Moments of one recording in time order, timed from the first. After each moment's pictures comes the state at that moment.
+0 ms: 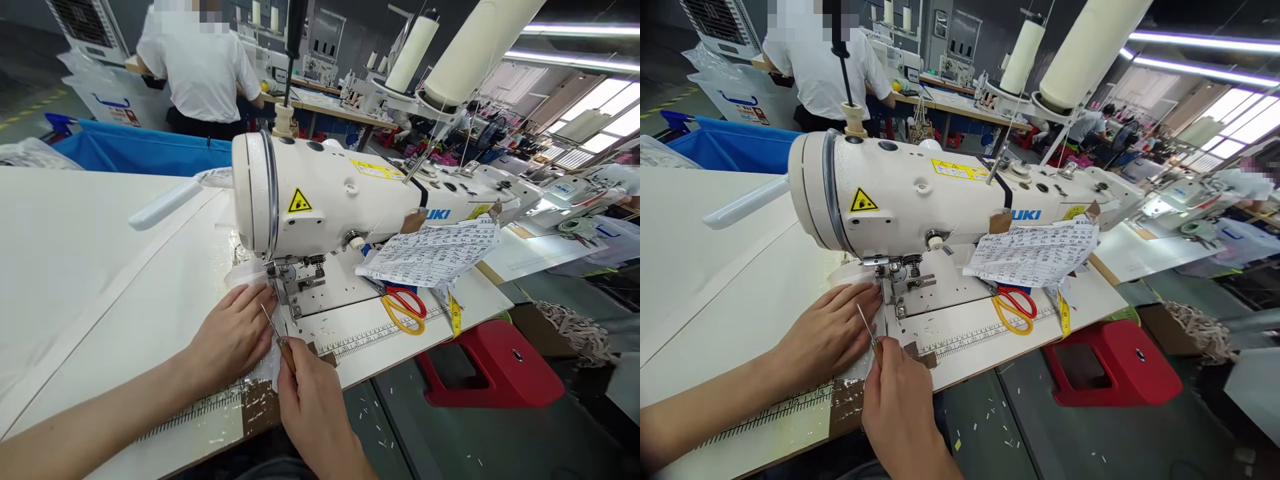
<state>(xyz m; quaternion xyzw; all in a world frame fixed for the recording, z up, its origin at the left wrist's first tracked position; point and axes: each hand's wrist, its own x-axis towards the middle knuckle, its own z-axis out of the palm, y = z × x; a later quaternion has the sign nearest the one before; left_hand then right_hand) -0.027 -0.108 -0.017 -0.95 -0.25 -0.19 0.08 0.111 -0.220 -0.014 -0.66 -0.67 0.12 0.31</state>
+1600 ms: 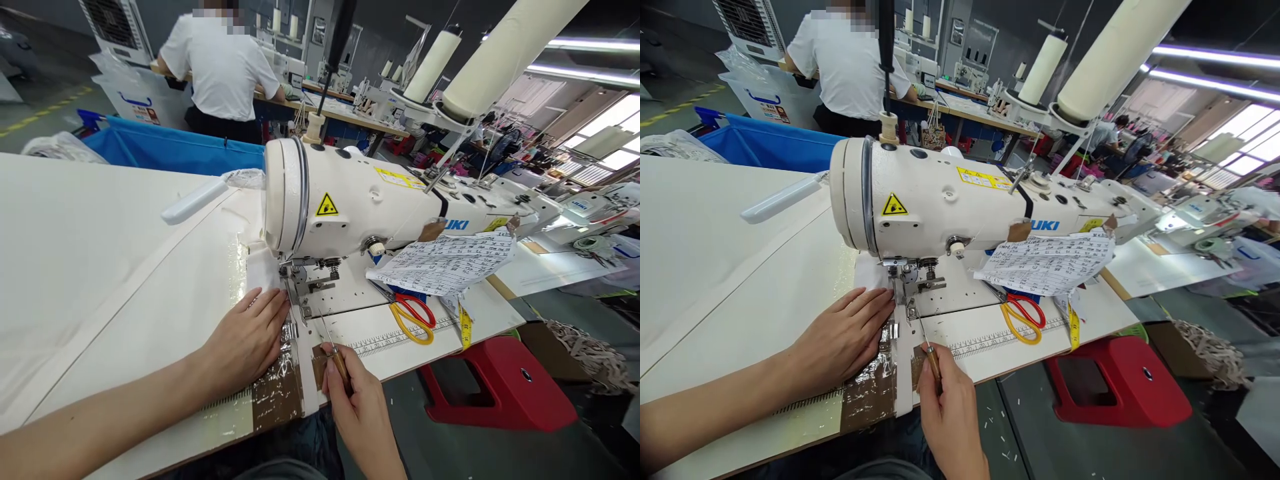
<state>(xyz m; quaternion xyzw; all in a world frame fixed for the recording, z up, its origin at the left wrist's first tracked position) -0.026 -0.119 -0.014 -0.95 -0.27 -0.13 0.05 0.151 -0.246 -0.021 -0.69 -0.56 0.23 0.40</state>
